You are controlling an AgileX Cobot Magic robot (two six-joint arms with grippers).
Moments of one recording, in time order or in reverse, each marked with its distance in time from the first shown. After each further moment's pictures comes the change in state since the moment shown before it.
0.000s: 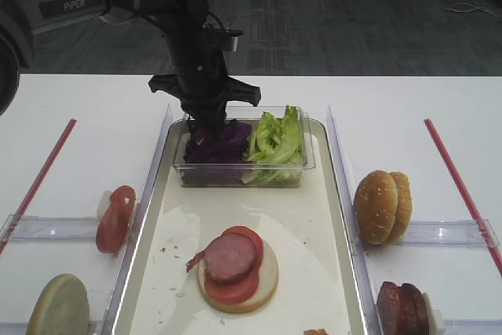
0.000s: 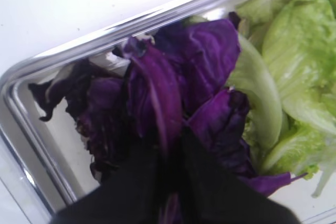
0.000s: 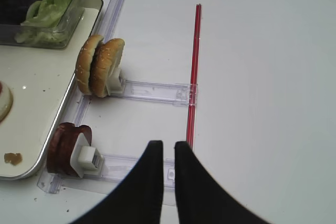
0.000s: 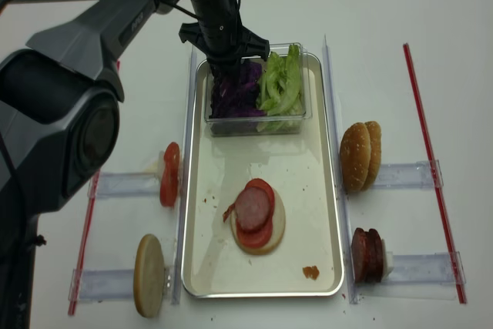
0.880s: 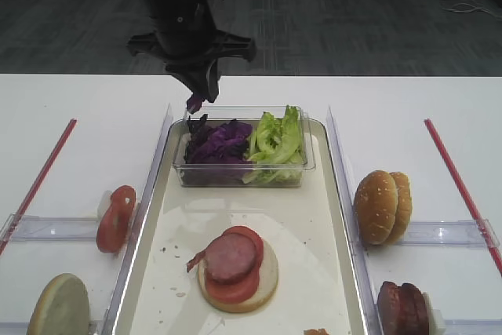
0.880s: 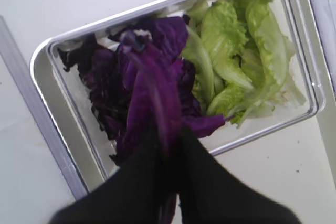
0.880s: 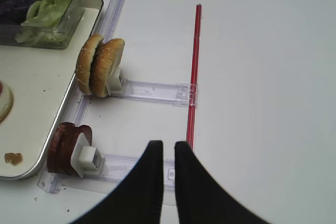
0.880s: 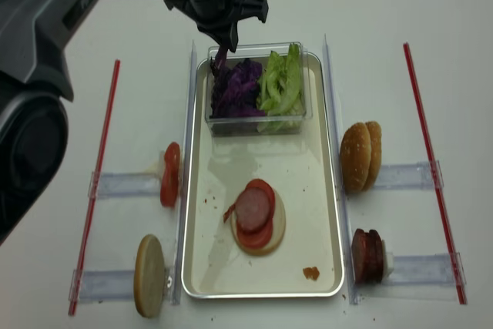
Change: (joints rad) left arm 0.000 -0.238 0.134 -0.028 0.002 -0.025; right arm 0.000 0.000 0.000 0.000 0.000 0.000
